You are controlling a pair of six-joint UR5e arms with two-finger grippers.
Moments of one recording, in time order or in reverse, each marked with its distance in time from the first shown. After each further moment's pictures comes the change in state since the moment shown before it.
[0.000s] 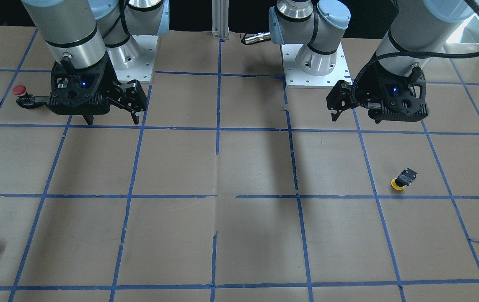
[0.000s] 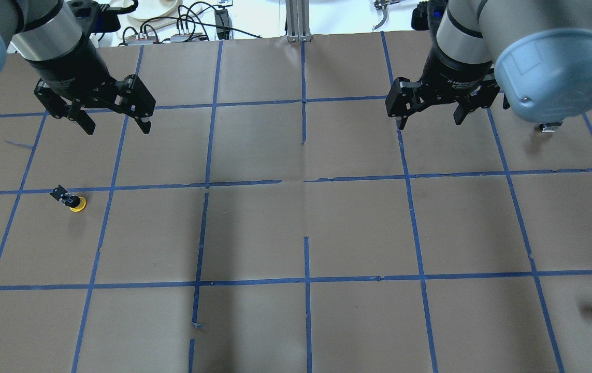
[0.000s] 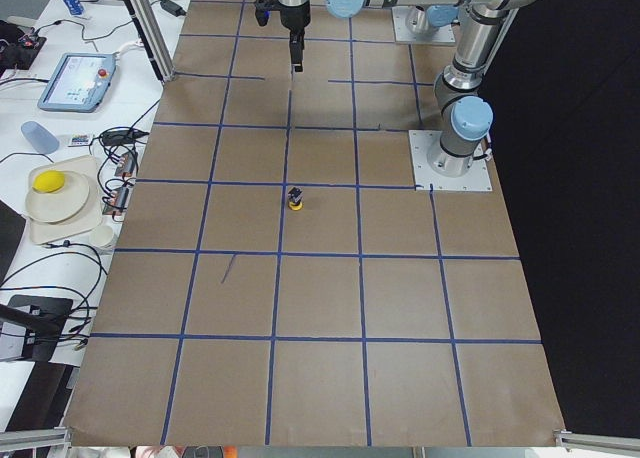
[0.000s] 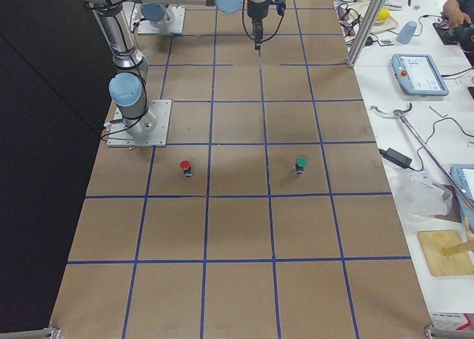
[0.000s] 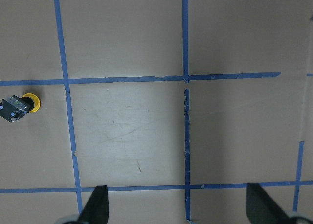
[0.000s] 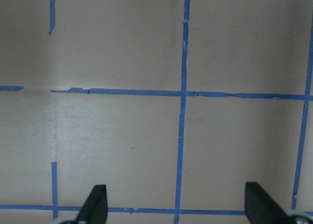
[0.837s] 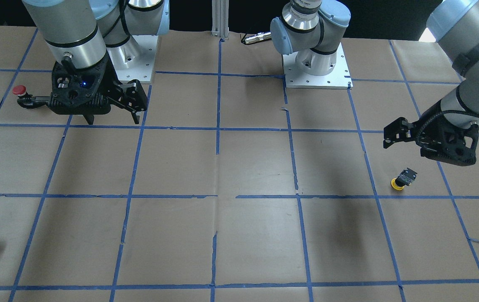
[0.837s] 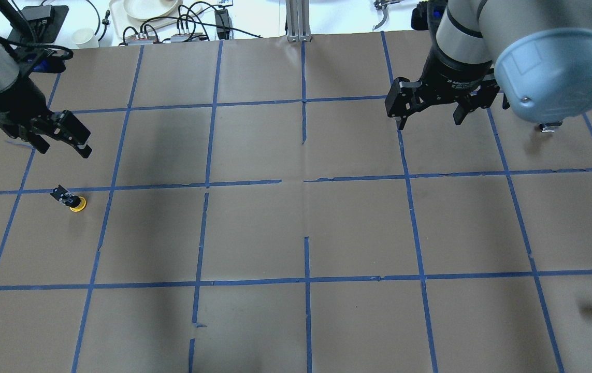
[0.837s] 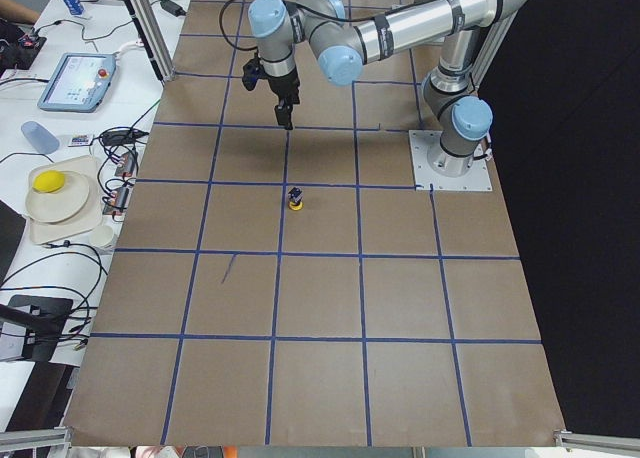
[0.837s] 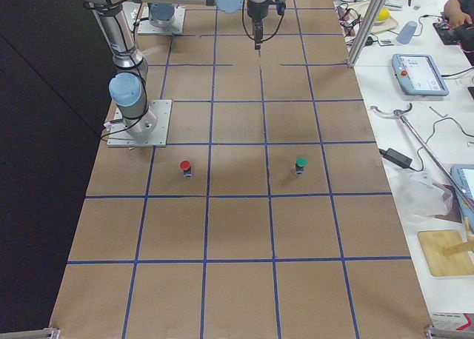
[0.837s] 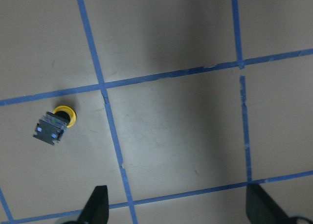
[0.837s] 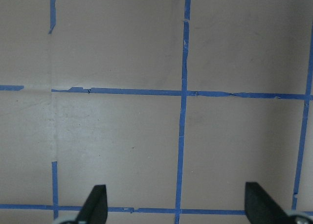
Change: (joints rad) left arm 0.302 -0.102 -0.139 0.208 0.000 0.472; right arm 0.001 0.002 0.000 0.001 0.001 0.000
